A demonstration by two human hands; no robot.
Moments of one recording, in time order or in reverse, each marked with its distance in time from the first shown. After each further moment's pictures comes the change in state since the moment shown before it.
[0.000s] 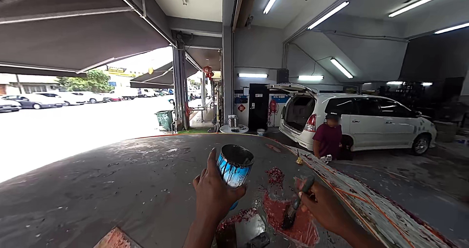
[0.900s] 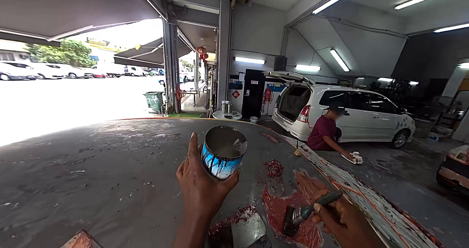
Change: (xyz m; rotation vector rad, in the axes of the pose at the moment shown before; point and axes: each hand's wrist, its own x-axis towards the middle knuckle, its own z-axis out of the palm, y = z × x) left_hand 0.016 -0.038 0.032 -0.147 0.339 0.084; right_hand -0.036 0.015 0.010 0.140 0.077 -0.190
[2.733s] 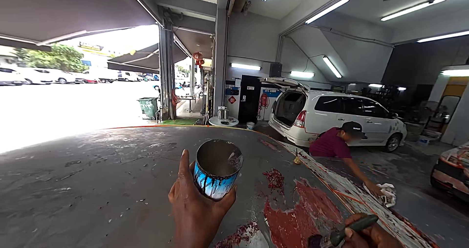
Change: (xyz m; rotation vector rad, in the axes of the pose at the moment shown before) left_hand -0.002 -0.006 -0.007 -0.051 0.024 -0.042; right_hand -0.025 0.037 -0.031 0.057 0.087 0.028
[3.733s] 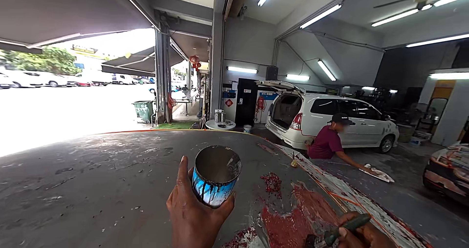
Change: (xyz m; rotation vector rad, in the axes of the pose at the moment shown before) left_hand -0.001 0.001 0.000 -0.008 -0.032 -0.010; right_hand 0.008 -0.008 0.001 0.003 -0.013 -0.043
